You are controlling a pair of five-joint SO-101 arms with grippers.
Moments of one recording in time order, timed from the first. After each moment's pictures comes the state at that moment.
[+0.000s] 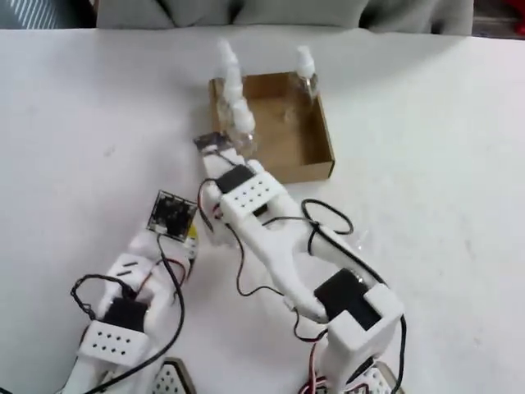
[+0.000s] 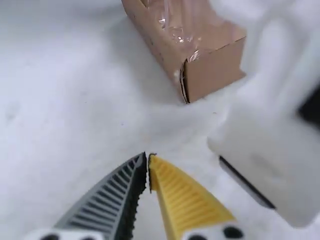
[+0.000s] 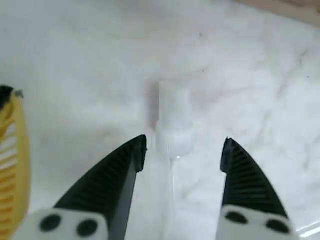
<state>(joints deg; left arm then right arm) 6.6 -76.0 97.6 24.4 -6.8 -40.0 11.7 11.2 70.5 -13.1</state>
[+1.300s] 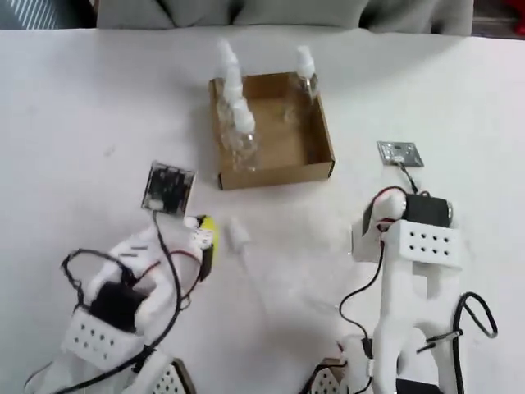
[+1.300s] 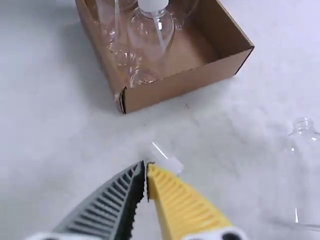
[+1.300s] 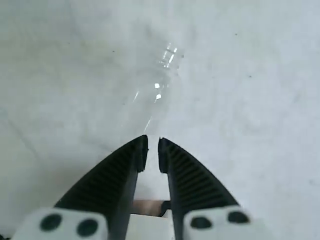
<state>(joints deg) 20.0 -68.6 65.3 57.5 13.7 6.6 -33.0 39.4 85.3 8.6</state>
